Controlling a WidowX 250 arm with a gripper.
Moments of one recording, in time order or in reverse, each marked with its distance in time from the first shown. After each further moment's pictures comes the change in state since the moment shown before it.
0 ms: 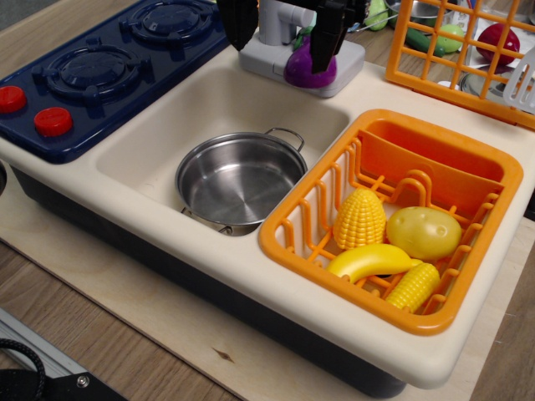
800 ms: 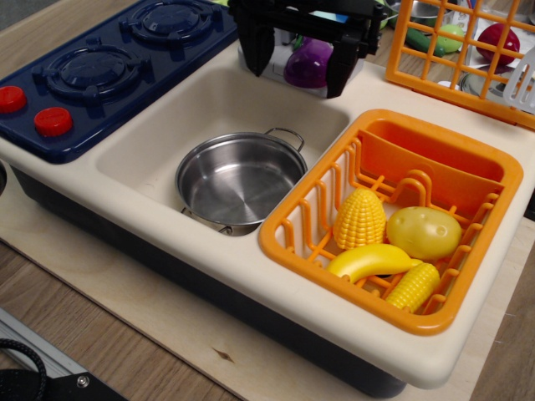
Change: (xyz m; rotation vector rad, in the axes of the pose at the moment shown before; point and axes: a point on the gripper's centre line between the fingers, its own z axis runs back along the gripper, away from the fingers) arm 0.014 -0.010 -0.031 0.021 -0.043 0.031
